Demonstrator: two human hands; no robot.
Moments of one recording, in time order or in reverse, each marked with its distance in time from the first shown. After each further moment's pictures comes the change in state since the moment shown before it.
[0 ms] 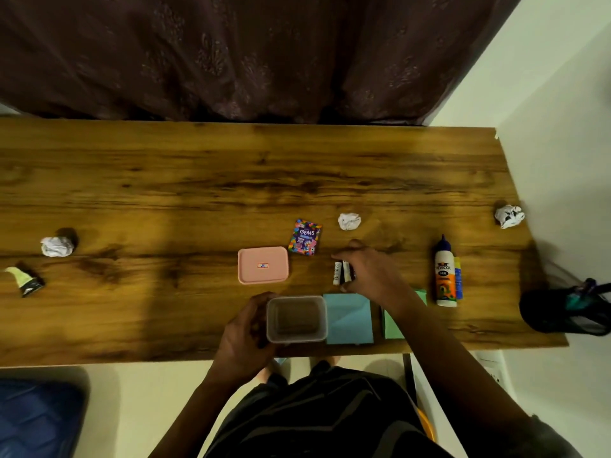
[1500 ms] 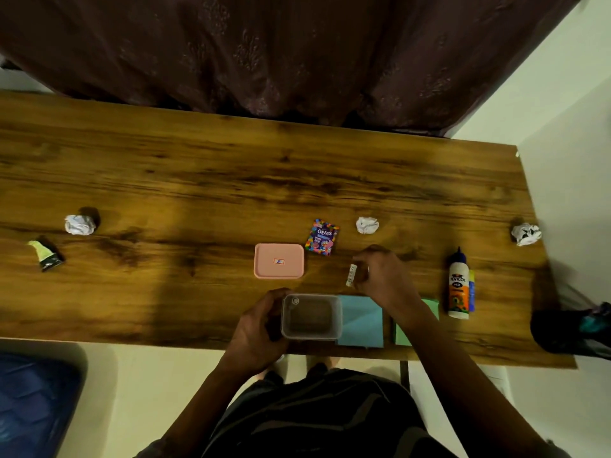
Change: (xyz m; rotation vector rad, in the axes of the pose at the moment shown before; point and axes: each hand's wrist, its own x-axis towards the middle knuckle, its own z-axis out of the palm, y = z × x) left_hand 0.002 0.002 -0.005 0.002 -0.008 0.044; right_hand -0.006 -0.019 -0.002 0.108 0.109 0.101
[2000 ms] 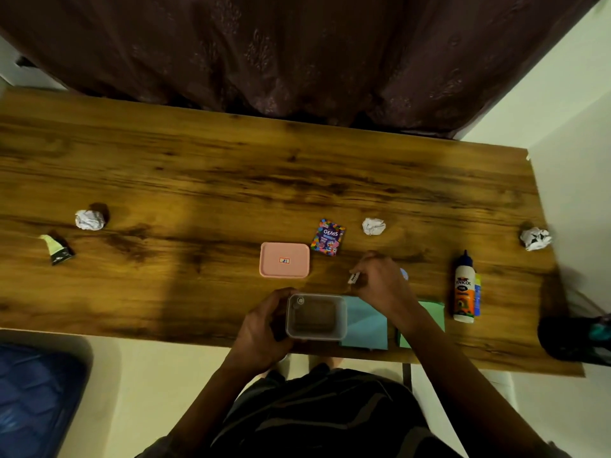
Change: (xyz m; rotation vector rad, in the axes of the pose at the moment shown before) left_hand -0.001 0.001 0.001 -0.021 0.004 -0.011; right_hand 0.006 0.005 0.019 0.010 -0.009 -0.087
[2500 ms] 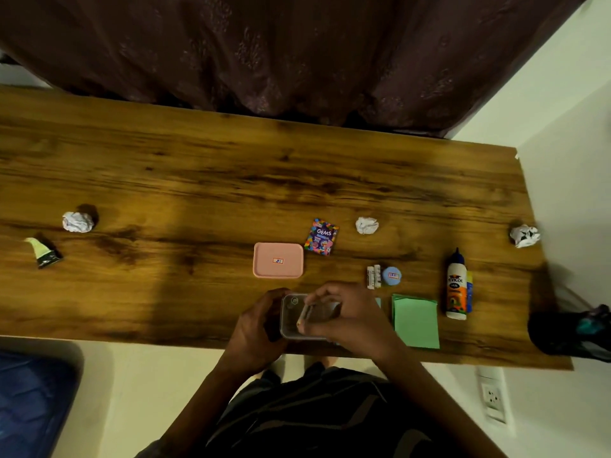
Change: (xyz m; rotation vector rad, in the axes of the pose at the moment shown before) left_hand 0.001 -0.002 0.002 -0.009 0.021 -0.006; right_hand -0.068 -0.081 -0.023 0.697 -0.176 0.132
